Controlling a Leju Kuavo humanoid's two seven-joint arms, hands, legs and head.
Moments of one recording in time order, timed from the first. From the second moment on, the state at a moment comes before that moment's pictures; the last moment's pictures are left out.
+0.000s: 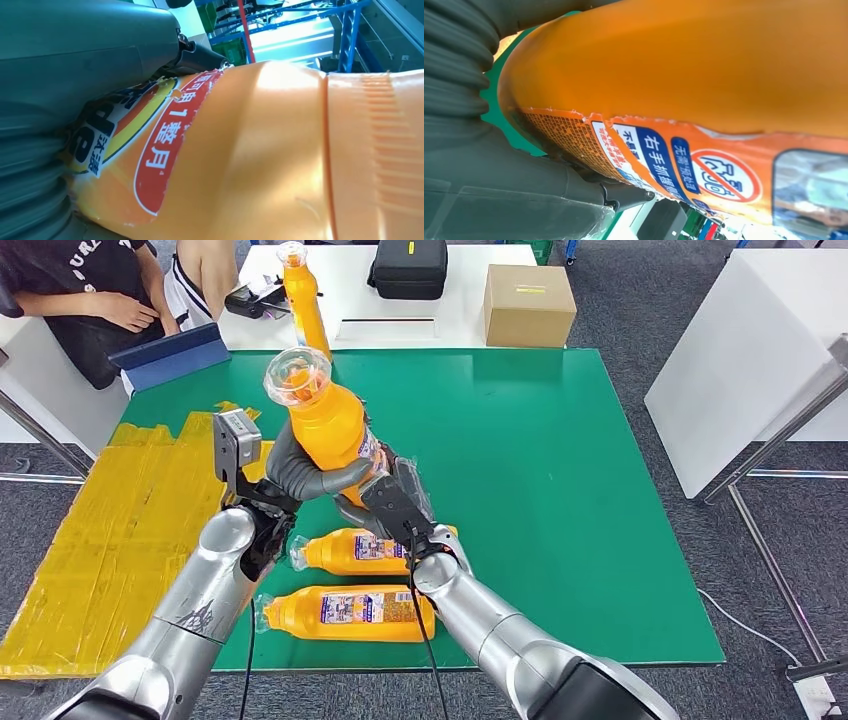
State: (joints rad) left arm -0.63 -0.13 -0.41 -1.12 0.14 -0.31 -0.26; right arm -0.73 0.35 0.70 -0.55 -0.11 -0.40 -0.57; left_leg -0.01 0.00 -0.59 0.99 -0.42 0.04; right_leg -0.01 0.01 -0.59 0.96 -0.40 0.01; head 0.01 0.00
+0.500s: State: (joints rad) left arm -0.61 -0.13 -0.35 -1.16 0.14 -0.23 -0.27; right arm -0.69 0.33 0.63 -0.64 0.02 -0.38 -0.62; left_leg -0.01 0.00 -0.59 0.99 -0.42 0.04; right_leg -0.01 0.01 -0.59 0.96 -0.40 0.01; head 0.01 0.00
